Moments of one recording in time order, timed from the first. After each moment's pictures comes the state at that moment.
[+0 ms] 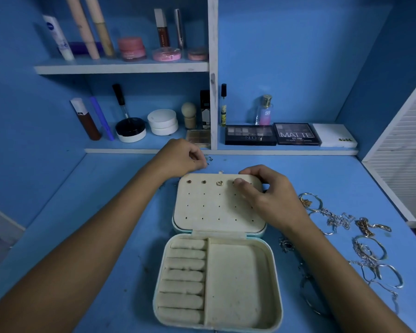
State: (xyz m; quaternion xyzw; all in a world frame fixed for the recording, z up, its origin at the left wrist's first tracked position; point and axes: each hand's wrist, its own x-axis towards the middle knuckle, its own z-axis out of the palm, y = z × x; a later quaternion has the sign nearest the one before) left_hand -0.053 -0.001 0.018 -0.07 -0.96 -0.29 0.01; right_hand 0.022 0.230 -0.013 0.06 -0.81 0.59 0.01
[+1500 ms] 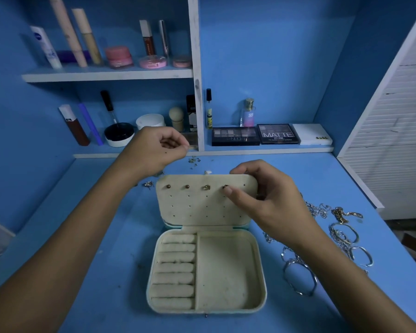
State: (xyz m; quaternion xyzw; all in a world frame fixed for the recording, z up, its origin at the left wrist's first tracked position) left_hand -0.001 -0.005 0.064 -0.09 -0.89 -0.43 0.10; right_hand 0.074 0.238 0.027 0.17 -0.75 0.64 0.05
